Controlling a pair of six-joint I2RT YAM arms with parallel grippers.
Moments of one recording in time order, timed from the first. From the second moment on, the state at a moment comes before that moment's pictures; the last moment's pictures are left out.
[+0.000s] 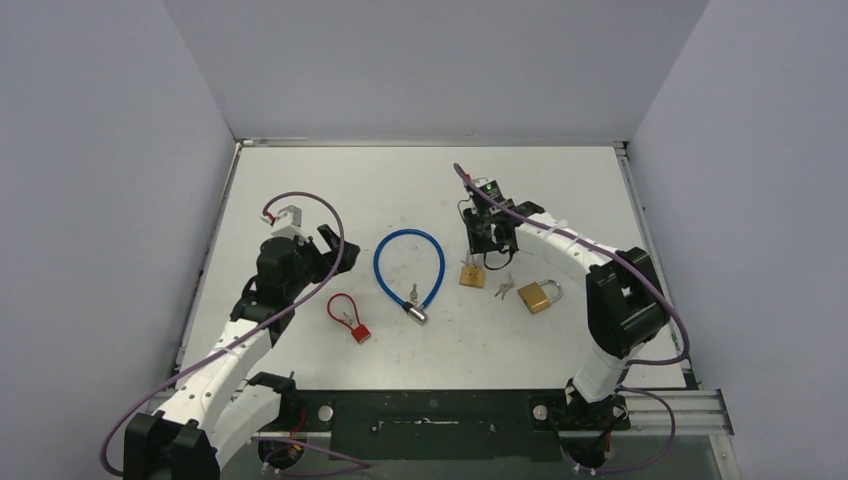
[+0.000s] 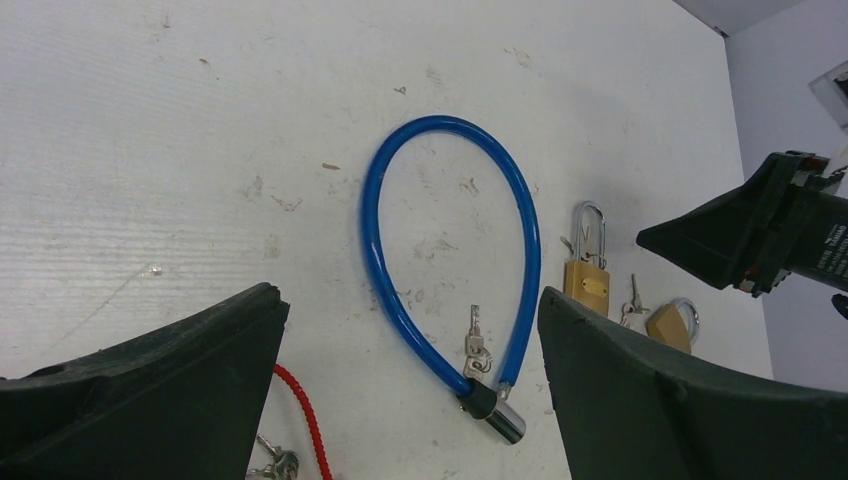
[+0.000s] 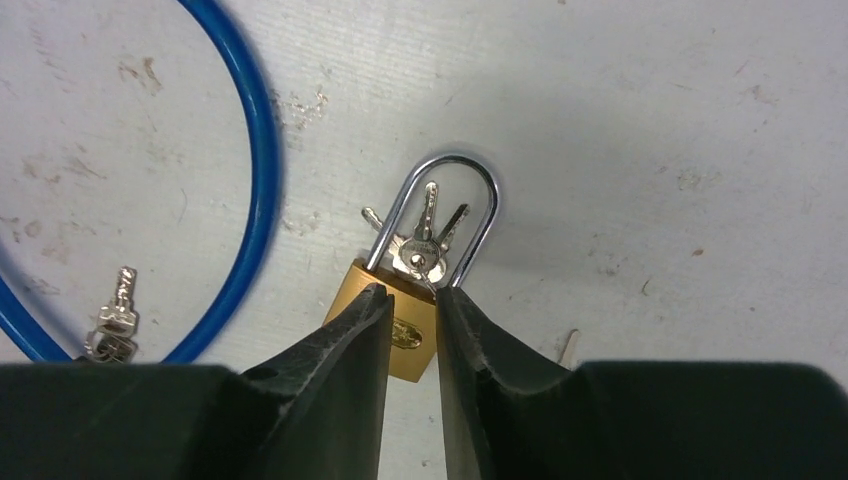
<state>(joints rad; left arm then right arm) -0.26 0.90 0.51 -0.02 0.07 -0.64 0.52 1.71 1.23 -0.50 0.09 0.25</state>
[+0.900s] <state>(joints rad) -0.26 0.89 0.49 0.00 0.08 -0.65 0.53 1.86 1.23 -0.53 0.07 0.19</state>
